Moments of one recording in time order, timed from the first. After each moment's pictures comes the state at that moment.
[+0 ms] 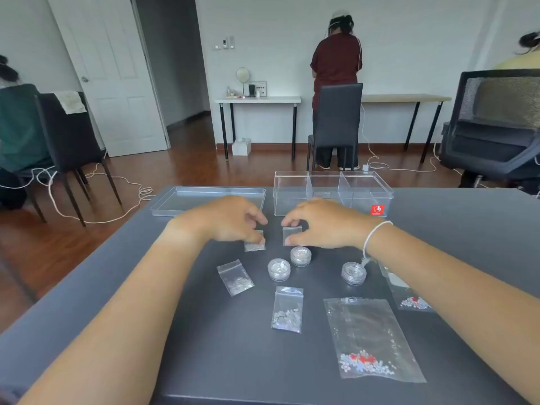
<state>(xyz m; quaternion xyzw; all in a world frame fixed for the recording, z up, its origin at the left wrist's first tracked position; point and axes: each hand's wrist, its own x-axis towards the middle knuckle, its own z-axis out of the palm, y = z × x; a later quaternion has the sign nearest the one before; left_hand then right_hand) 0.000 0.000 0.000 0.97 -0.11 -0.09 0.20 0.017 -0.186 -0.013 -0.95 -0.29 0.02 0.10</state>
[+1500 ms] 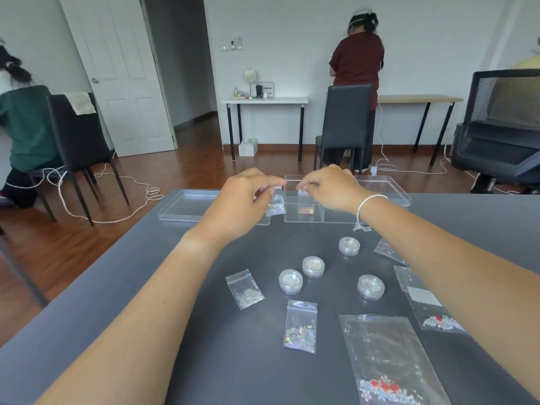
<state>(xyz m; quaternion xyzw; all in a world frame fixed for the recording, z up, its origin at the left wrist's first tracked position) 0.013 -0.005 -0.004 0.88 -0.21 0.24 0.35 0.088 -0.180 -0.001 -0.96 -0.18 -0.09 0.18</state>
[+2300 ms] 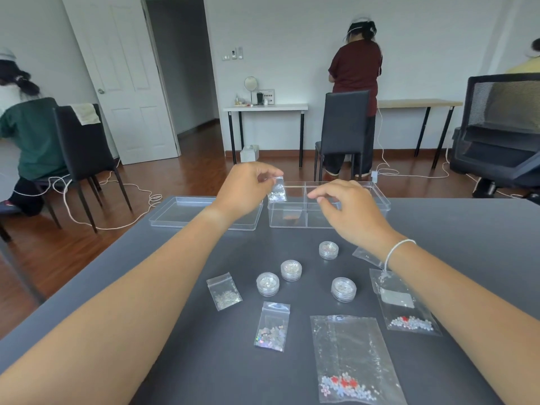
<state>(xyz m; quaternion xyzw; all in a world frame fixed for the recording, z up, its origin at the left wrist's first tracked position) 0.062 -0.033 0.007 0.88 -0.16 0.23 0.39 0.028 -0.228 -0.014 -0.89 -0.21 -0.24 0.34</state>
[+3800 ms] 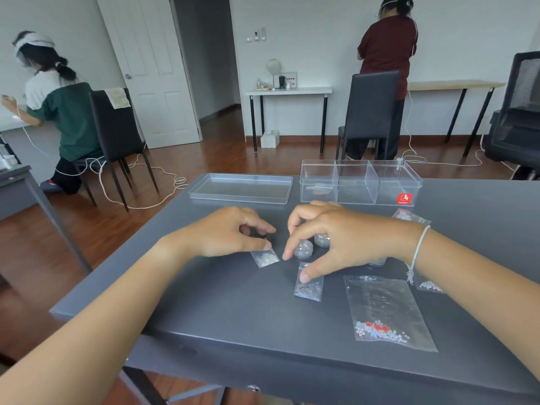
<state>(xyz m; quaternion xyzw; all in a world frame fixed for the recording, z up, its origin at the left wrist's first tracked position) -0.058 0.036 -0.019 0.95 -0.16 -0.05 0.27 -0.047 -0.179 -0.005 -0.86 -0.47 0.07 0.17</state>
